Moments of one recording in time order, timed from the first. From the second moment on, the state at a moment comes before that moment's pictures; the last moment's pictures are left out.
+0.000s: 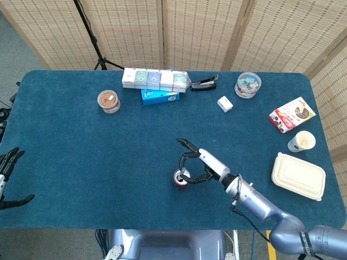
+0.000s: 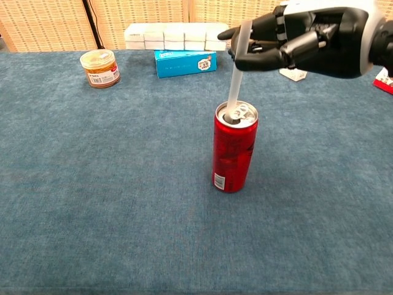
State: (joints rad) left arm -0.09 -0.85 0.01 -1.85 1.51 1.40 -0.21; right arm 0.72 -1.22 0.23 -1.87 -1.36 0.81 0.76
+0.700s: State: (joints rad) left arm -0.09 -0.85 0.01 -1.85 1.51 1.40 -0.21; right arm 0.72 -1.28 0.19 -1.81 -1.39 0.84 0.66
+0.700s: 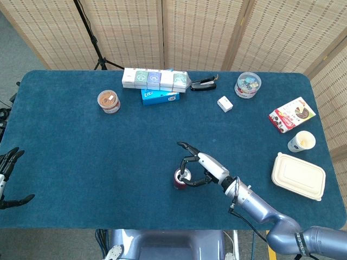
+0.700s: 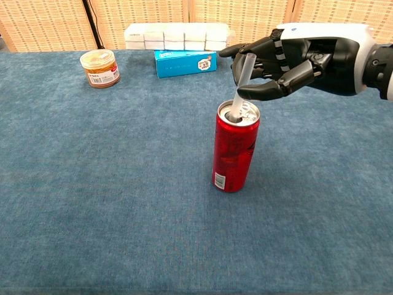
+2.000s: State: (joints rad) left arm -0.09 -0.85 0.01 -1.85 1.52 1.41 -0.22; right arm 0.70 -1.15 0.20 -1.86 -1.48 0.91 0.69
